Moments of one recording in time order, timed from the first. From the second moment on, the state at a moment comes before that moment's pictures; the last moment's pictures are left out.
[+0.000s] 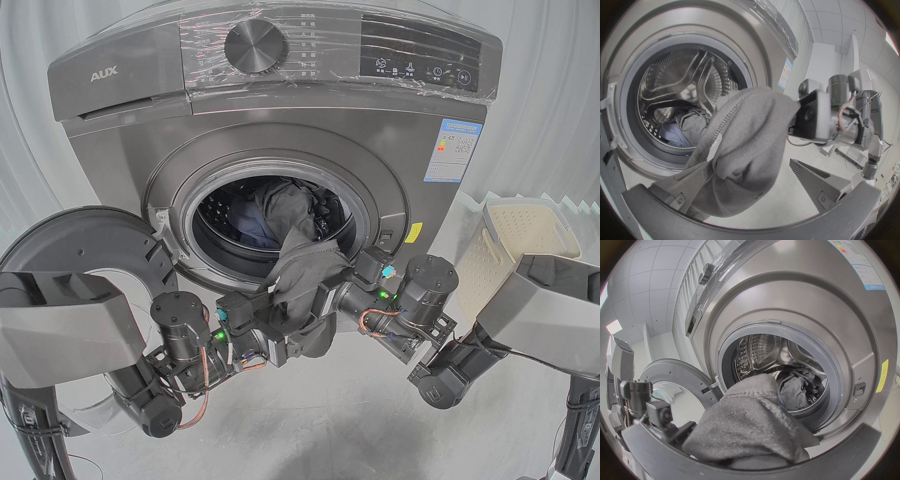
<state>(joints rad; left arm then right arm) -0.58 2.15 -0.57 -1.55 -0.21 -0.04 0.71 2.21 -0.93 -1.47 0.01 0.14</state>
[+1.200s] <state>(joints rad) -0.54 2.40 -0.92 -1.55 -0.07 -0.12 0.74 2.17 -0.86 -1.47 -0.03 0.16</state>
